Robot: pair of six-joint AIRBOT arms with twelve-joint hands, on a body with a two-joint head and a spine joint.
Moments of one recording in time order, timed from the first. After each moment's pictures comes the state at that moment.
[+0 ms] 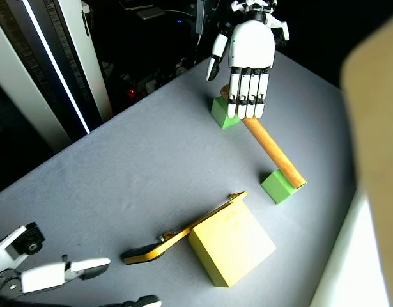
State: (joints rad) left arm 0.96 -0.46 0.86 0.50 -0.61 0.50; right arm -0.73 -1.19 1.60 -0.36 0.76 0.63
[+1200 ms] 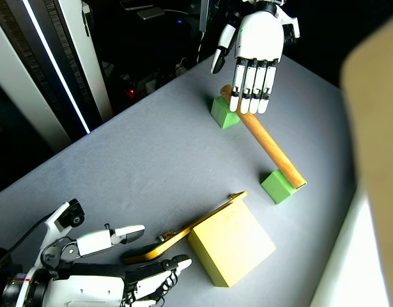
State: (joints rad) left arm 0.95 -0.44 0.91 0.65 -0.68 0.38; right arm -0.69 -1.29 1.60 -0.35 0.70 0.60
